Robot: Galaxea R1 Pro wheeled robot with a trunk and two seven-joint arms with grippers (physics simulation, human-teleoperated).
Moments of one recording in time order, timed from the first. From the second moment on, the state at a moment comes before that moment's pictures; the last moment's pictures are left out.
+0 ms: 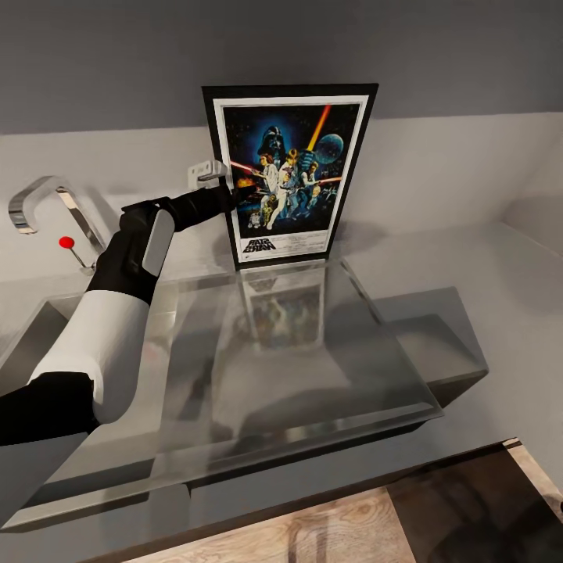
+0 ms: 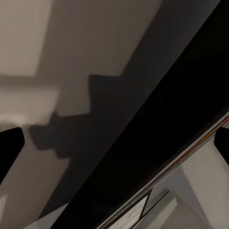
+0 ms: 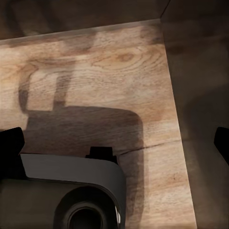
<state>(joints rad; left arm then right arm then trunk) -1.40 -0.05 0.02 -0.90 0.26 0.56 -0.44 -0.14 -0.06 0.01 -0.17 0.02 -0.58 -0.01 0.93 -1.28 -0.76</state>
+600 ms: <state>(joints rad) -1.40 -0.05 0.01 -0.91 0.26 0.56 -0.45 -0.14 -0.06 0.01 -0.17 0.02 -0.58 -0.01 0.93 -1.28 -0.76</state>
